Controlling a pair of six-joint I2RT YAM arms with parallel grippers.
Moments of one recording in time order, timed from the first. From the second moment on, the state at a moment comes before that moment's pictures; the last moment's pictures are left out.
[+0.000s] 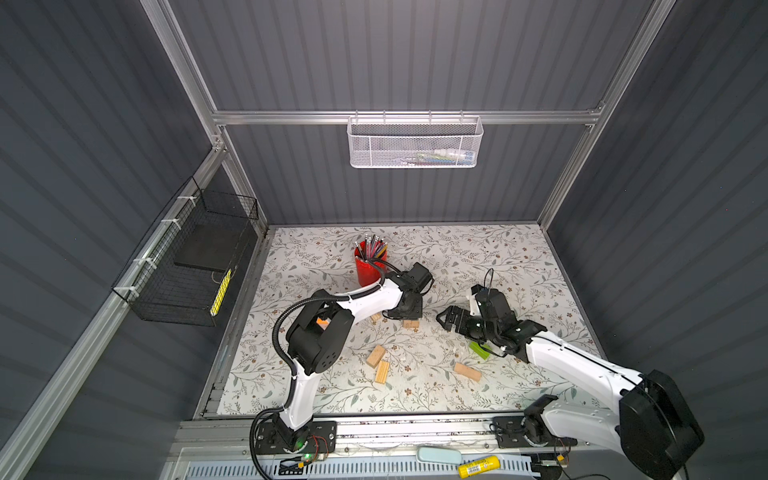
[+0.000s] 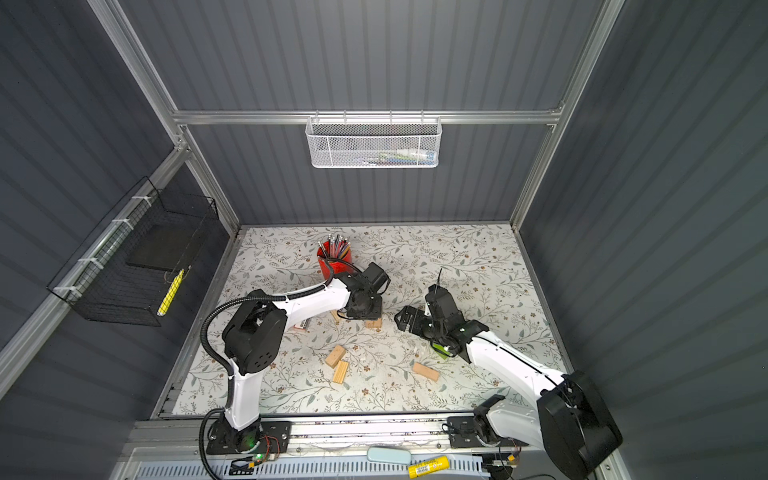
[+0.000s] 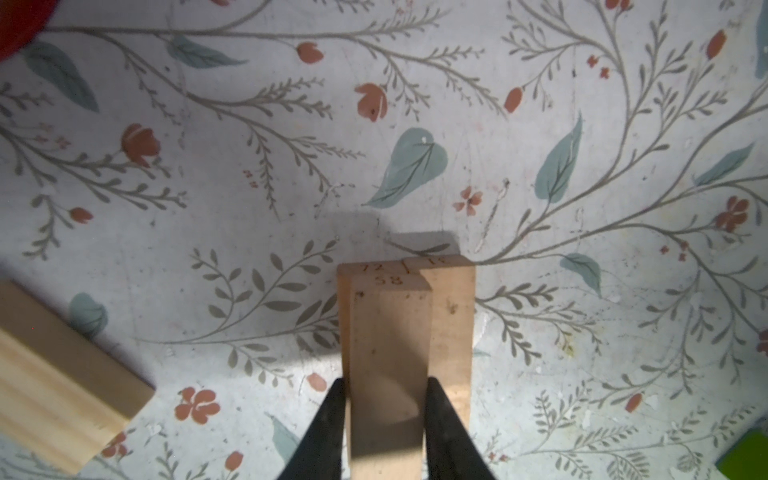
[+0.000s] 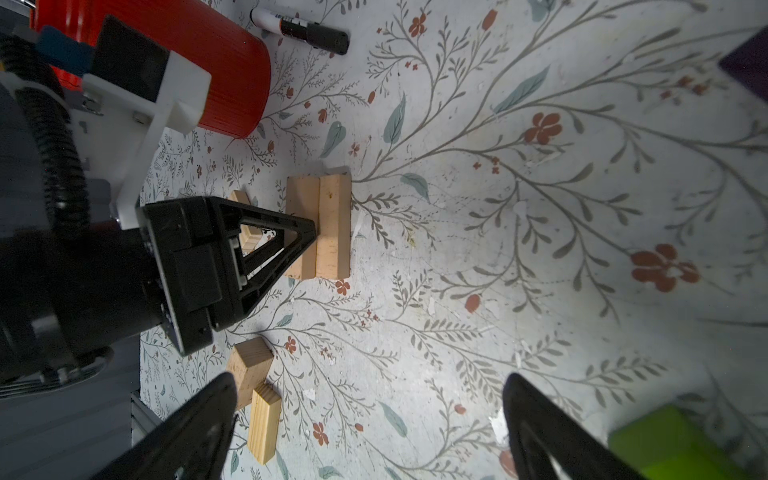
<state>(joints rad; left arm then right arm) -0.81 2.04 1.51 -0.74 -0.05 -0.65 0.52 1.18 0.59 -0.20 -0.20 0.79</state>
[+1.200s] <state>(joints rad) -0.82 1.65 1.21 -0.64 -0.06 -0.61 0.53 1.13 0.66 -0.57 -0.15 0.67</state>
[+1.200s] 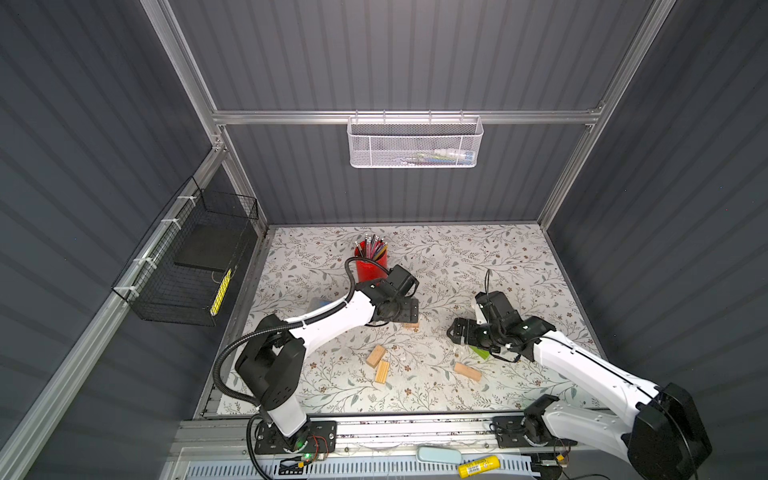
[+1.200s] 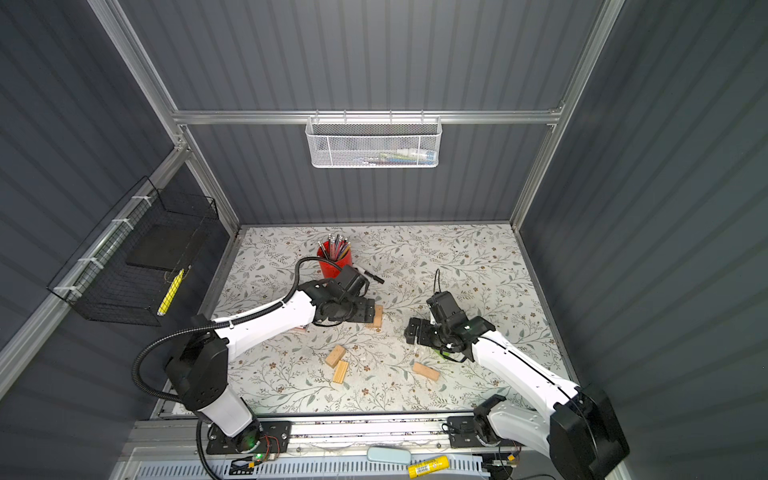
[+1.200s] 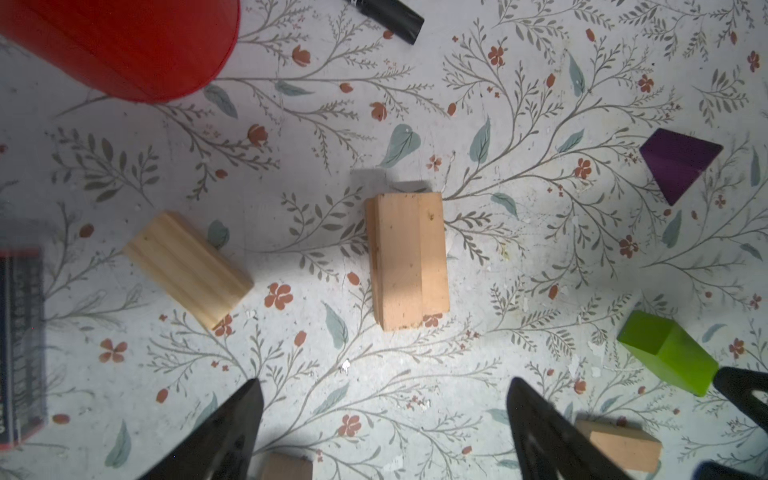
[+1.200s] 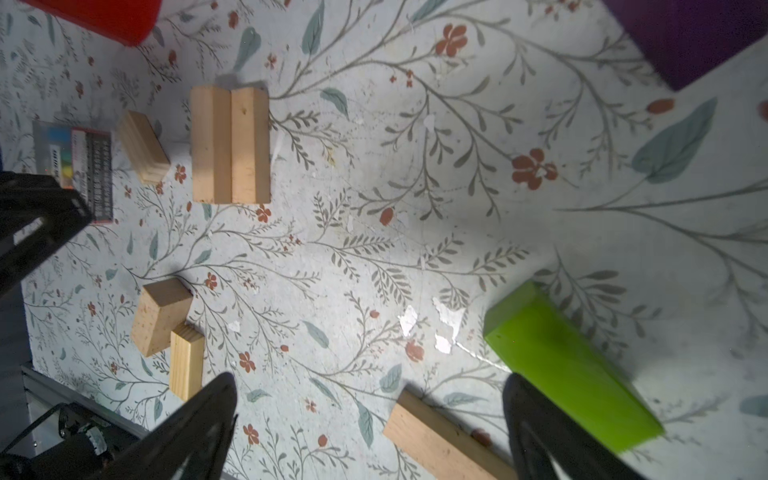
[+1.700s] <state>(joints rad) -0.89 1.35 0.93 -0.48 -0.07 -0.68 0.68 1.25 0.66 -0.65 -0.14 0.66</state>
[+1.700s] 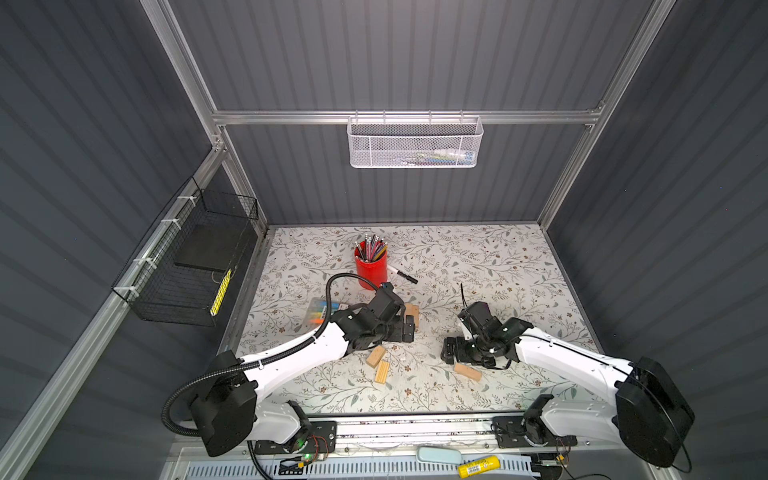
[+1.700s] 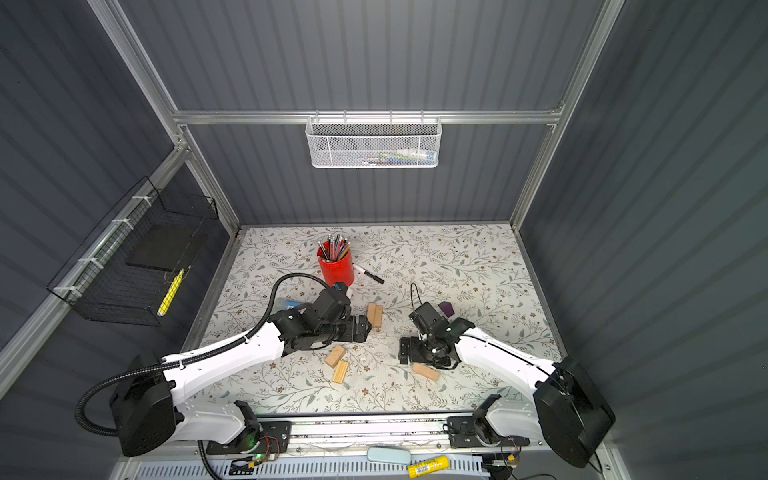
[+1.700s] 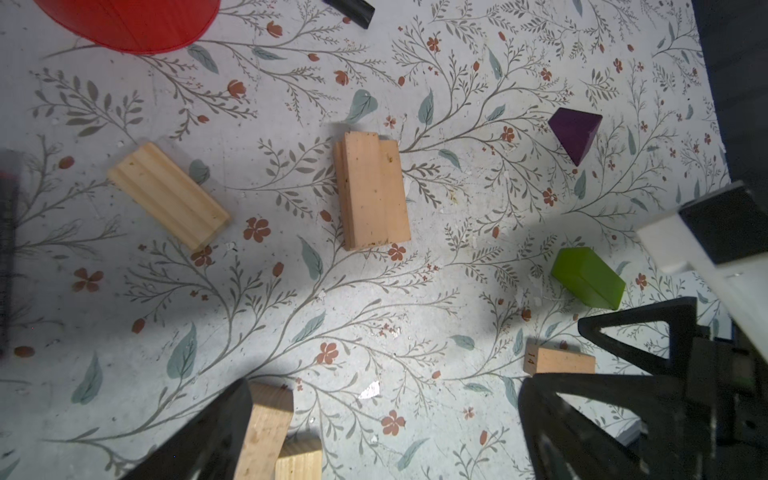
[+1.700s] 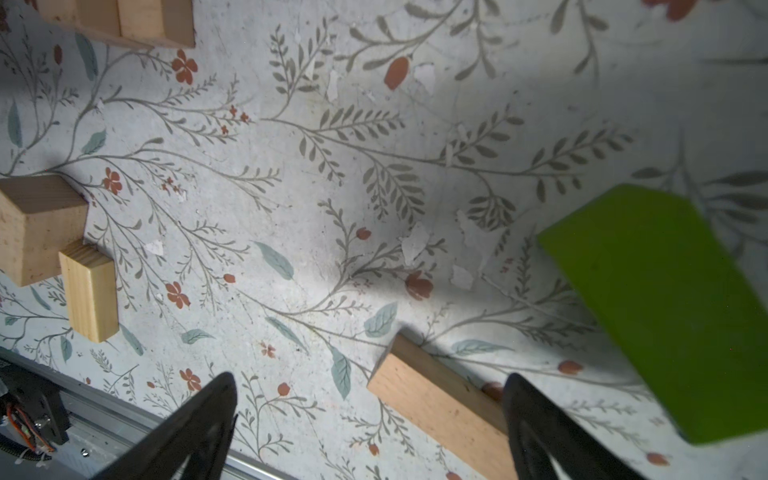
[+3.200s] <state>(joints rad) -0.89 1.25 0.86 -0.47 -0.14 -0.75 0.96 1.32 0.65 -0.74 0.03 0.77</state>
